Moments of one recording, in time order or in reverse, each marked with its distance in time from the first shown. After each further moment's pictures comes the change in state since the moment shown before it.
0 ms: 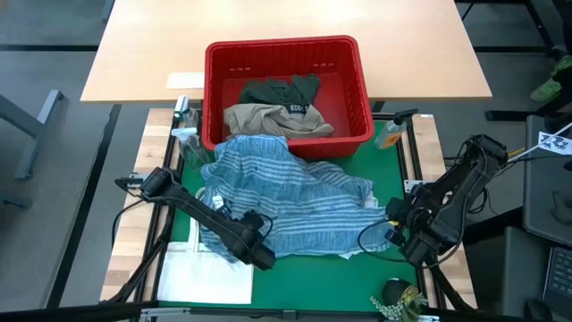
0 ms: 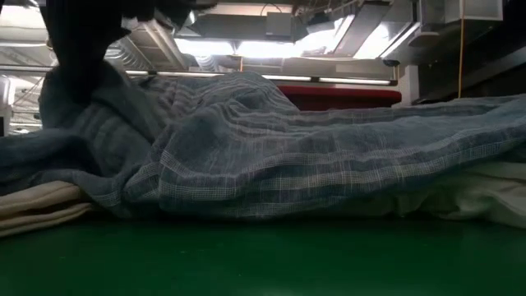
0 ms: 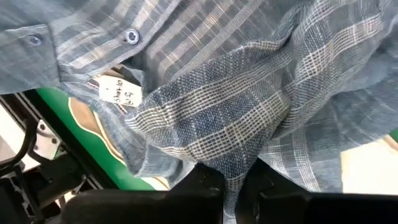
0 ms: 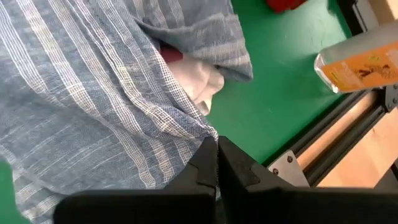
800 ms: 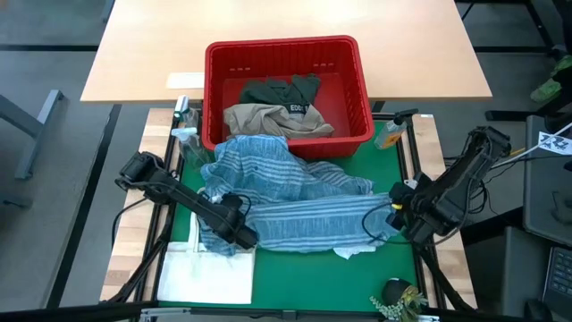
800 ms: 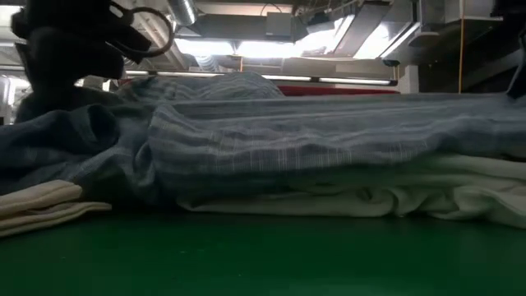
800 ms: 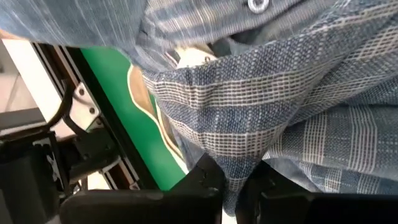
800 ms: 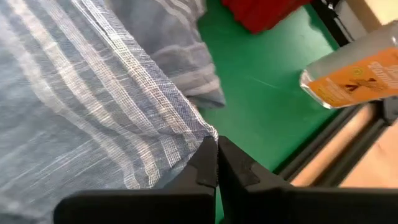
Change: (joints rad) left arm 0.052 -0.216 -0.376 0.049 0.010 -0.159; right arm -0.069 -0.195 -0.135 0.006 0.101 -0.008
